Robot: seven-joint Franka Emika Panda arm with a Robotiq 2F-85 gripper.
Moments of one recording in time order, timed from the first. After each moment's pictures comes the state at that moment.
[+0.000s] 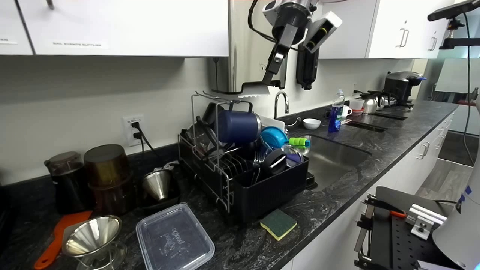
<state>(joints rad) 0.20 -0.34 -0.17 -2.28 0.52 2.04 -0.78</state>
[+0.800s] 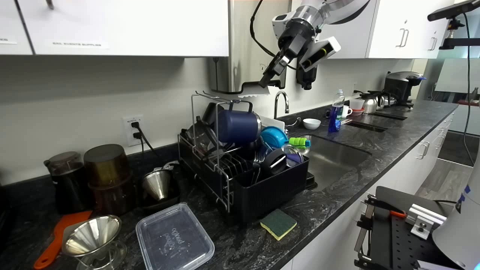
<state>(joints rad) 0.14 -0.32 -0.24 -2.35 0.82 2.02 -1.23</state>
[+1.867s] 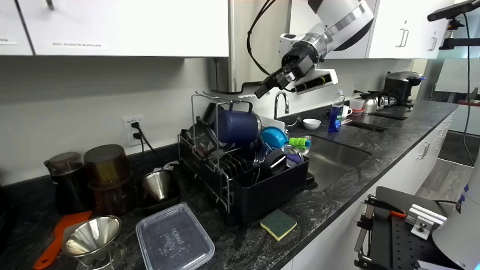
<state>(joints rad) 0.04 -0.29 -0.19 -2.46 1.13 1.95 -1.69</state>
